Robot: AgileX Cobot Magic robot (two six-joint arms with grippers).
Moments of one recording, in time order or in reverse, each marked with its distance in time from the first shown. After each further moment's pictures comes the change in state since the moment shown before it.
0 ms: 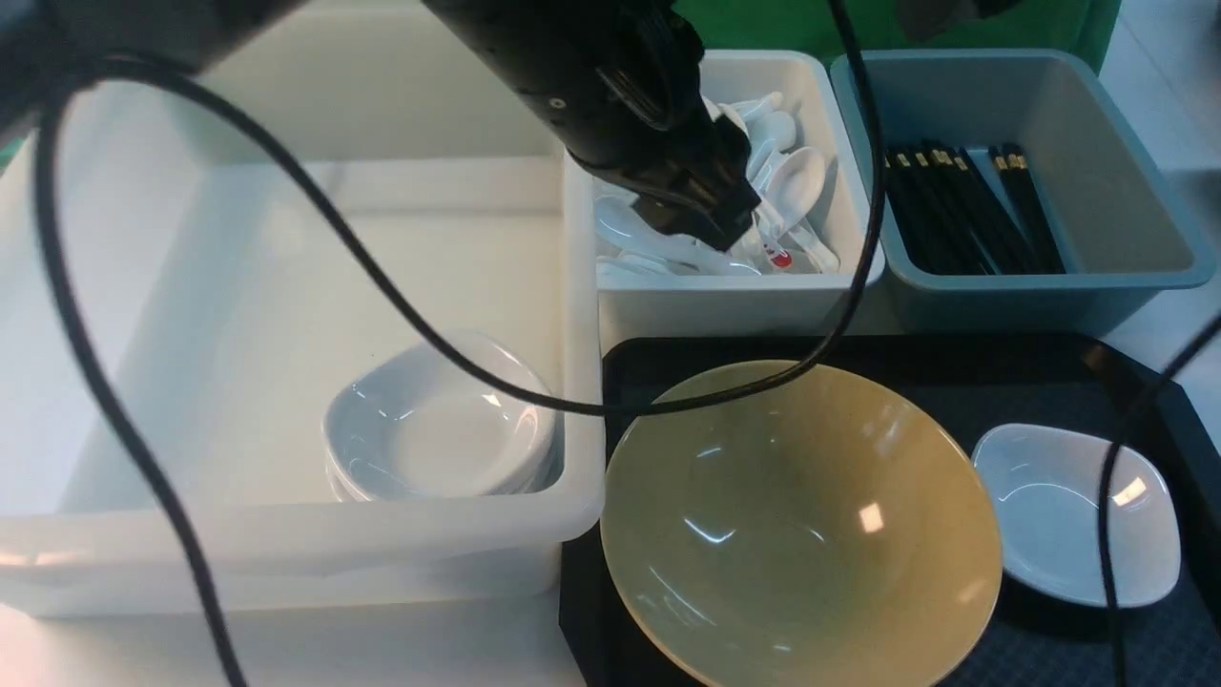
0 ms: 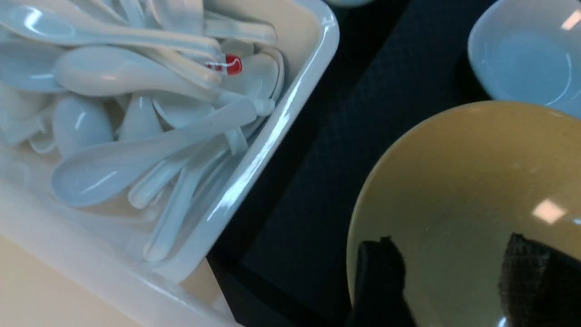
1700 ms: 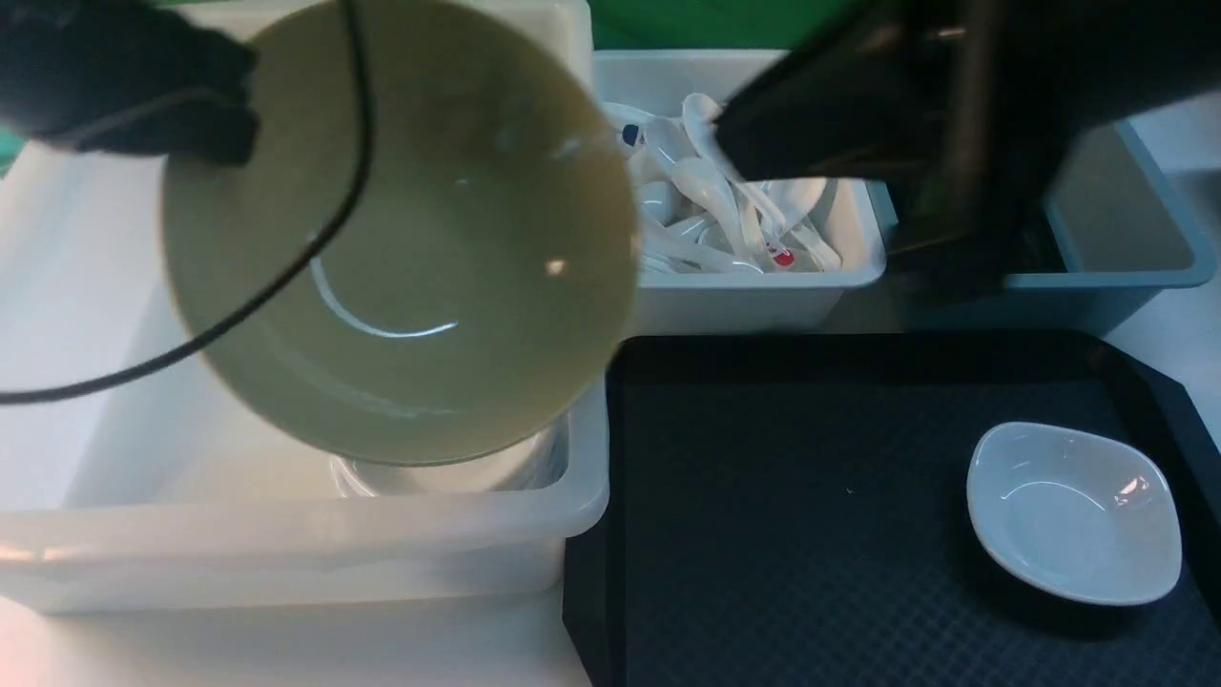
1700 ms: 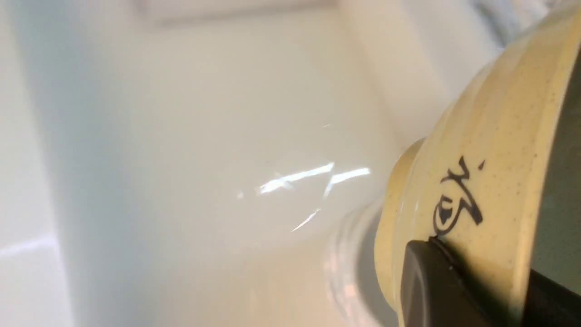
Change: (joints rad) right arm 0.539 -0.293 0.296 0.147 -0.226 -0.264; left arm 0.639 -0.562 0.515 -0.089 -0.072 -0.189
